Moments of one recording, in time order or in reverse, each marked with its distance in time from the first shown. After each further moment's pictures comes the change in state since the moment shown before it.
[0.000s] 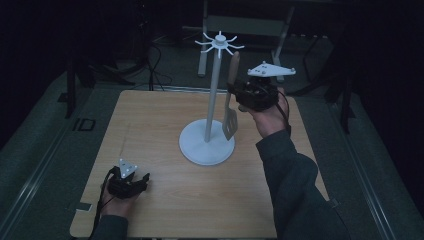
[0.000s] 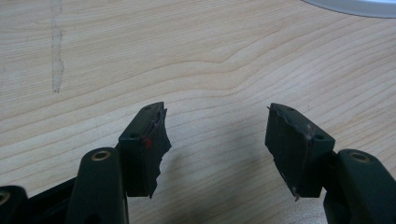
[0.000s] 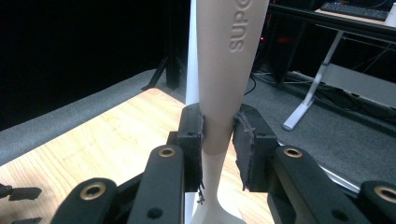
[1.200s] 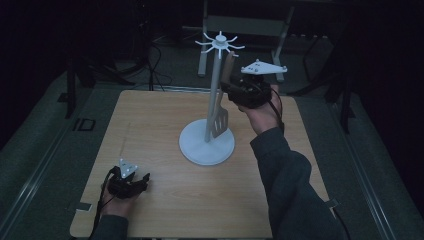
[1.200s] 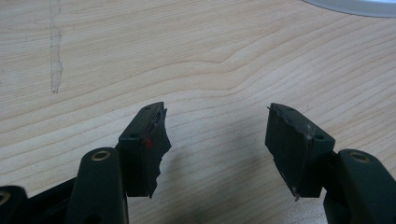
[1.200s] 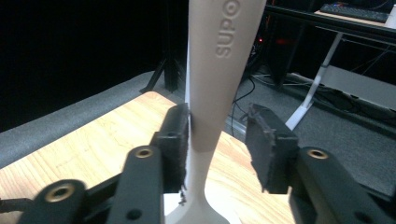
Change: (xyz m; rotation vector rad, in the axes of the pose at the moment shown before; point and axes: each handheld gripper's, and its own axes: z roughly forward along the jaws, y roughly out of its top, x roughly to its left) left arm -0.001 0.000 0.001 -0.004 0.001 -0.001; right arm 0.001 0.001 0.017 -0.010 -0.012 0.001
